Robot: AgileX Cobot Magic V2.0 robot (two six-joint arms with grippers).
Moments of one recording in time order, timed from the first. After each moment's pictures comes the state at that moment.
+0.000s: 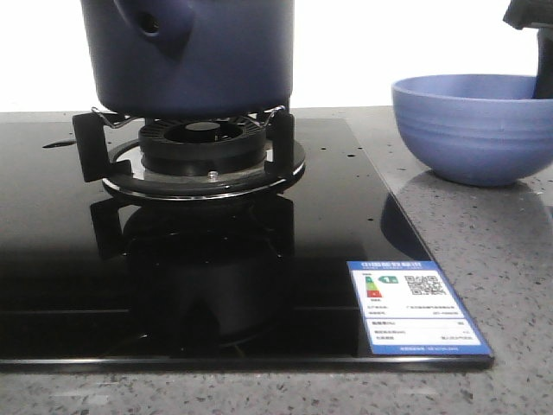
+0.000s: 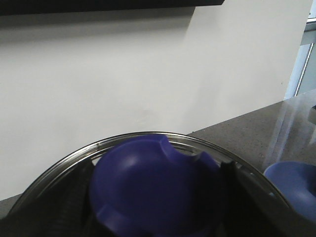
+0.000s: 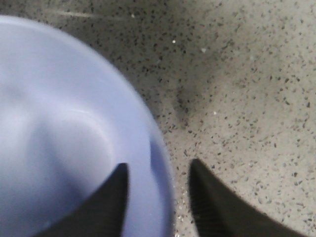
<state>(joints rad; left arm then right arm) -0.46 1.13 -1.07 -0.66 0.19 0.63 -0.05 1.60 -1.35 0.20 1.05 -0.23</state>
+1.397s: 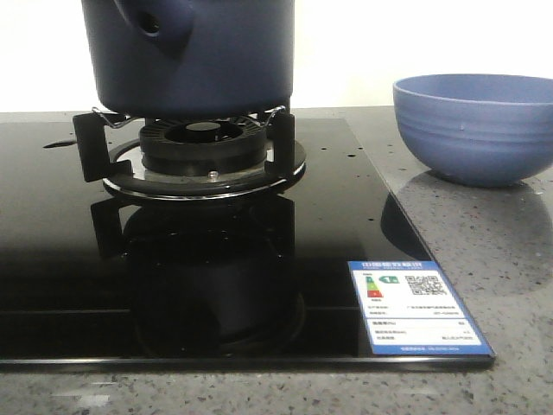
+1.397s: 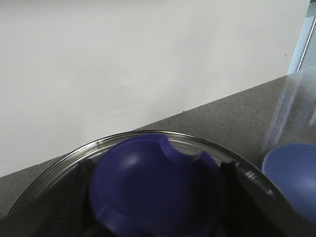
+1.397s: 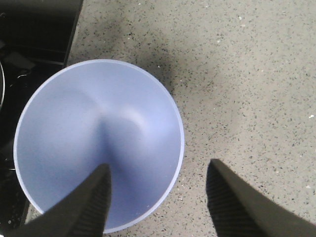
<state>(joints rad) -0.62 1.37 -1.07 -0.67 -0.02 0.63 -0.05 1.35 -1.41 0.20 1.11 -0.23</state>
